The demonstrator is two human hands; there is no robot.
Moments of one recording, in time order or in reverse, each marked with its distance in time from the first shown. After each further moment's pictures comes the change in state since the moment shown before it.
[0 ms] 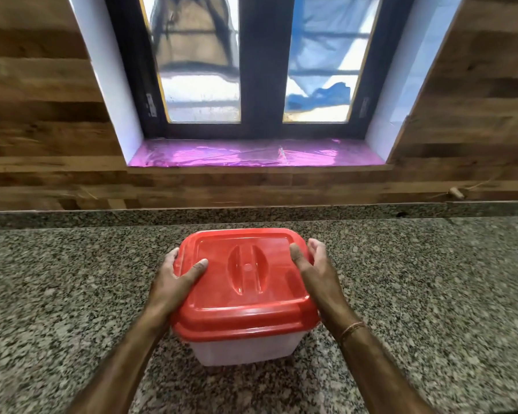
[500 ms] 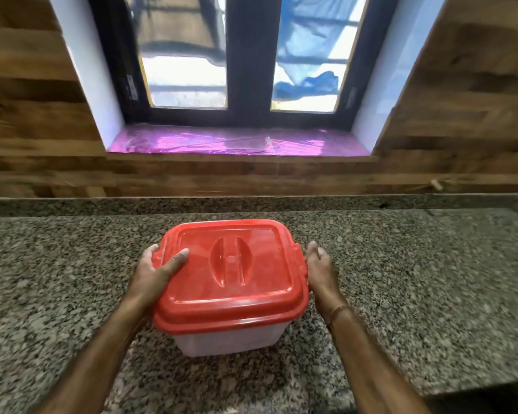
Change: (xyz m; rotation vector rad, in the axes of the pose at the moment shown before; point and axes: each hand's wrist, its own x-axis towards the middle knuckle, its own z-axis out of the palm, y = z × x) left_hand 0.006 -0.015 -0.003 -0.031 0.018 -0.081; right_hand 0.014 0.037 -0.018 -0.019 0.124 0.257
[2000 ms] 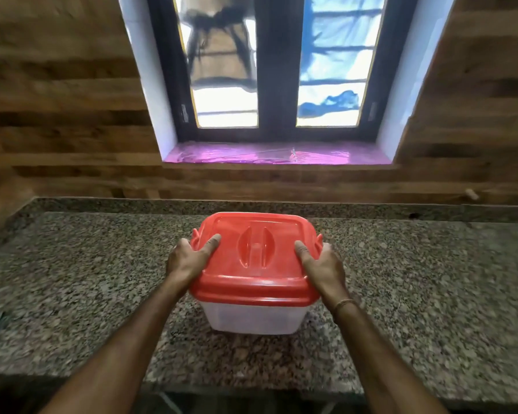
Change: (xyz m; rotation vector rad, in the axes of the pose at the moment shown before) left_hand -0.071 0.021 0.028 0.562 0.296 0.018; right_hand -0.061 -0.004 -0.034 -0.199 -0.022 -0.262
